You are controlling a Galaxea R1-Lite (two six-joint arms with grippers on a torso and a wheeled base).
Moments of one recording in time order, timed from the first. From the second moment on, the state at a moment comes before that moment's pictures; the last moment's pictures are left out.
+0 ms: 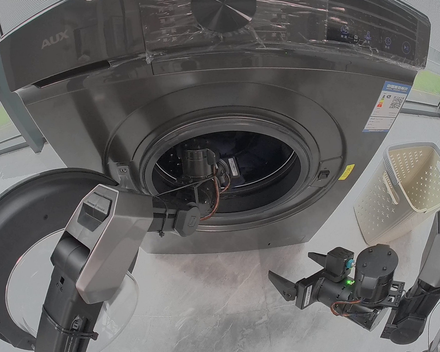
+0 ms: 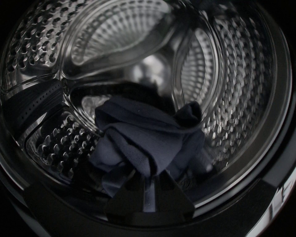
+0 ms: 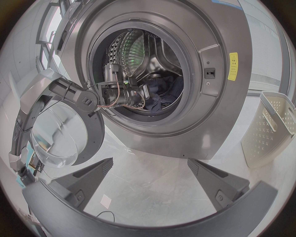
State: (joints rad) left arm -0.54 2.55 -1.91 -0.63 0.24 -0.25; right arm 0.80 1.98 -0.24 -1.49 -0.30 0.23
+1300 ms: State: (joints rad) left arm -0.56 2.52 -1.78 -0.80 0.37 -0.25; right arm 0.80 1.98 -0.24 -1.49 -0.30 0.23
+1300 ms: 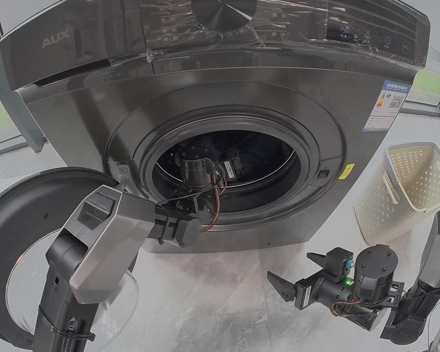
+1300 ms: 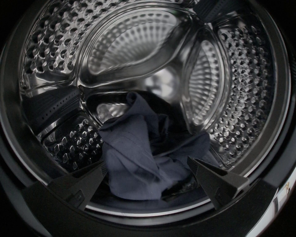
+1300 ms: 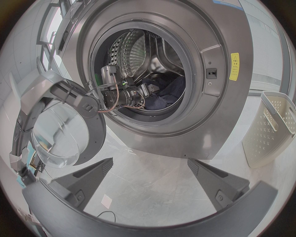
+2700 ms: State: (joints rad) left arm -0.79 1.54 -0.23 -1.27 0.27 -0.08; right arm 0.69 1.62 -0.02 -1.37 -0.30 0.25
